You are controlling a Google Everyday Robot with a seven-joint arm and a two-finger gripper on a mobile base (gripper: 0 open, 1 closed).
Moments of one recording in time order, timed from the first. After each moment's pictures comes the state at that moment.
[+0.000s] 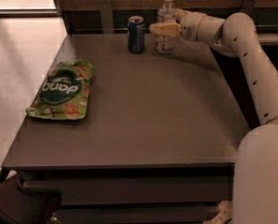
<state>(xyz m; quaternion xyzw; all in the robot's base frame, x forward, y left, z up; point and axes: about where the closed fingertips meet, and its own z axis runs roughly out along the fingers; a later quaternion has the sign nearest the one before) 0.857 -0.120 0.918 -0.32 0.65 0.27 0.63</state>
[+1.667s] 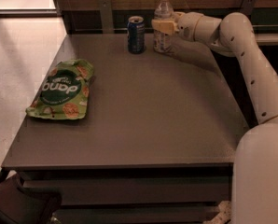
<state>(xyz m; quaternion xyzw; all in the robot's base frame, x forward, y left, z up) 0.858 -0.108 0.916 -0.32 0.65 0.27 0.63</state>
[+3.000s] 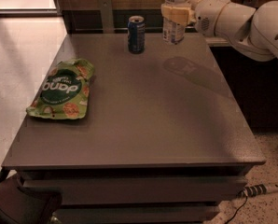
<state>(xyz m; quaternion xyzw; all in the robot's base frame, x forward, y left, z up) 0.736 -0.121 1.013 -0.32 0.62 0.23 0.68</state>
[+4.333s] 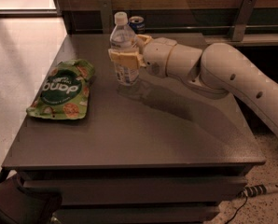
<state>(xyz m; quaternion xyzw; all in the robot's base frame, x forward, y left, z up) 0.631 0.030 0.945 -0.39 0.60 0.30 0.63</state>
